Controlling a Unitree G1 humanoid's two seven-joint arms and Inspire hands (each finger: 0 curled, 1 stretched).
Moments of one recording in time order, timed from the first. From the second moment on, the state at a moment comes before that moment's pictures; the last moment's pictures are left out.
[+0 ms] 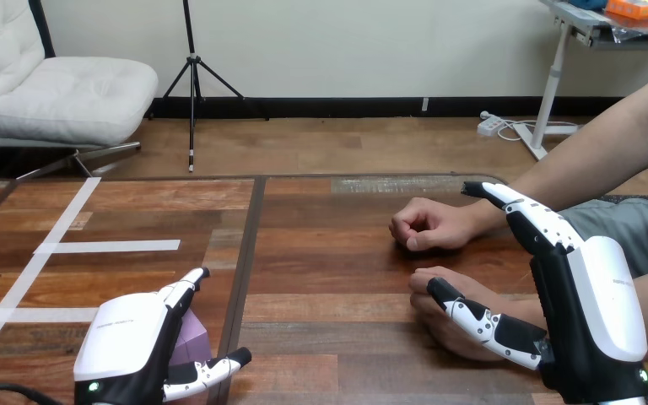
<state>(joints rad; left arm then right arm) 0.08 0.45 -0.22 0.39 0.81 -0.26 0.44 0.33 -0.26 0.01 -0.20 -0.64 -0.47 -0.33</state>
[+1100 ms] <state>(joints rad) -0.08 0.41 -0.26 0.69 0.79 -0.28 0.62 0.33 -0.27 0.01 -0.20 -0.64 -0.47 -0.33</state>
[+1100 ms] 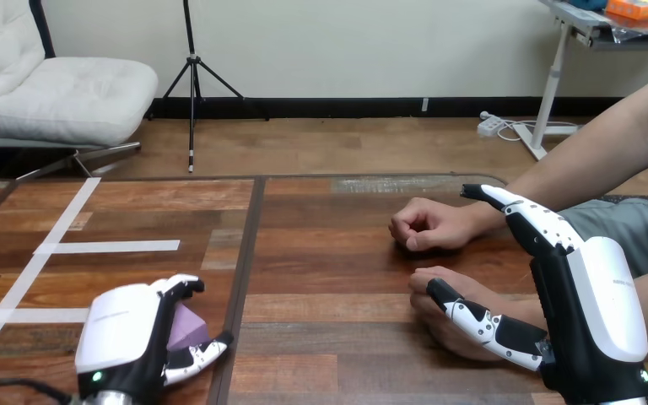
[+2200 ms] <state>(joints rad) -0.31 0.36 -0.37 1.06 0.77 -0.32 0.75 0.34 -0.28 0.00 -0.20 -0.64 -0.46 -0.30</state>
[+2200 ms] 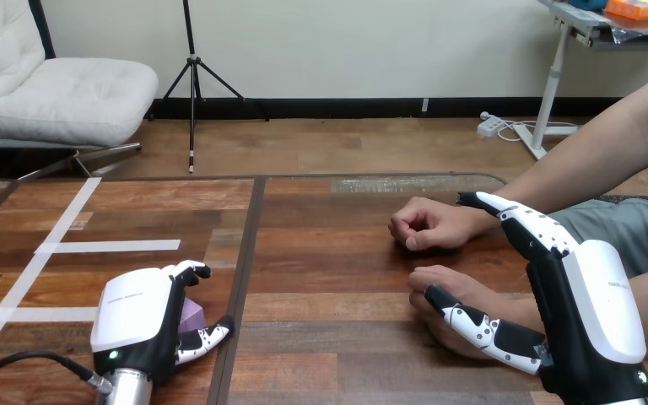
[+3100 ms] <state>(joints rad) -0.38 0.33 -0.38 1.19 0.70 -0.33 0.80 0.34 -0.28 0.00 -0.20 -0.64 -0.44 -0.27</state>
